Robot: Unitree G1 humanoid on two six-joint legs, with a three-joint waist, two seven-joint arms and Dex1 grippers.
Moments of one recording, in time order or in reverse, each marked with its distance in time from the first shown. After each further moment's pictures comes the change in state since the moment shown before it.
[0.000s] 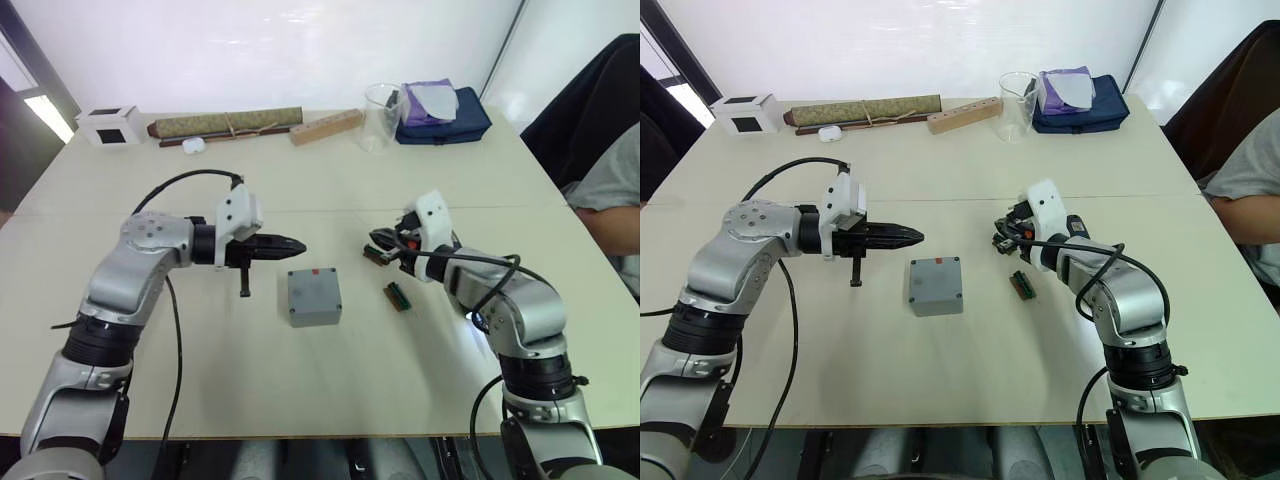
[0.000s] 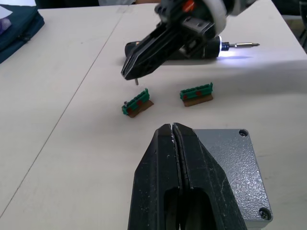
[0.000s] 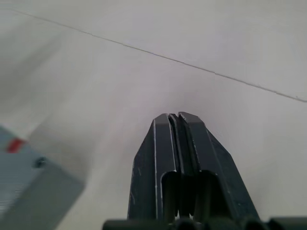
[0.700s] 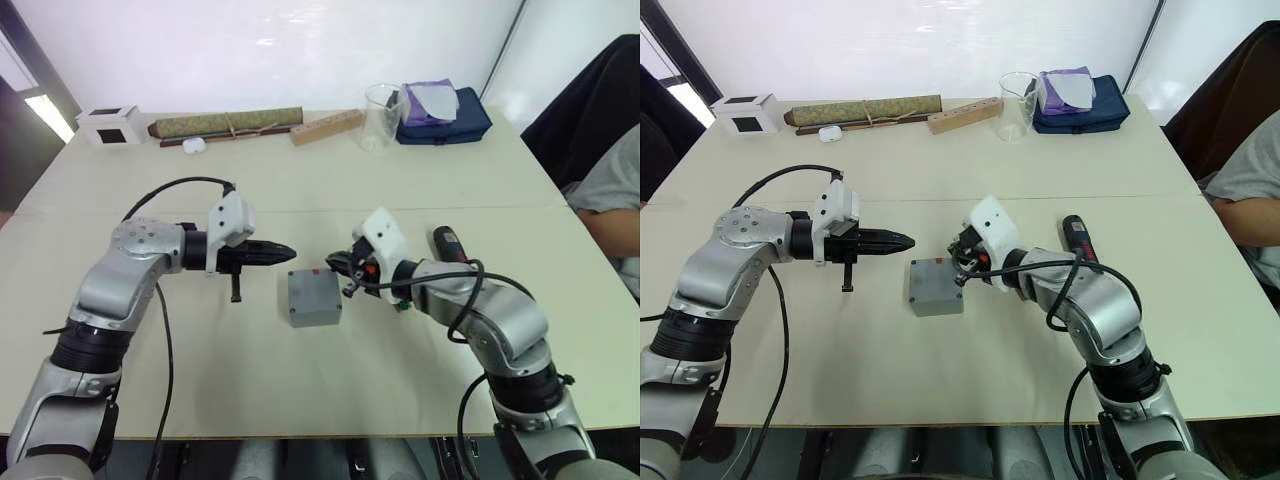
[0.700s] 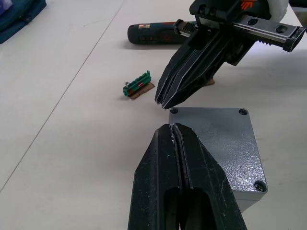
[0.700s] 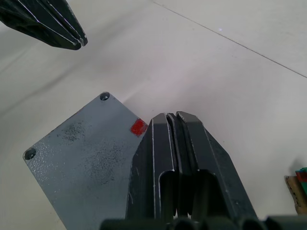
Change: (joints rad) left arm 0.036 0.033 0.007 -0.004 -0.001 0.000 0.004; right arm 0.003 0.000 0.189 -0.089 -0.001 0.053 -0.017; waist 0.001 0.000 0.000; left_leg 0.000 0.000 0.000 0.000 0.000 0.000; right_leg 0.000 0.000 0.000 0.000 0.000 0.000
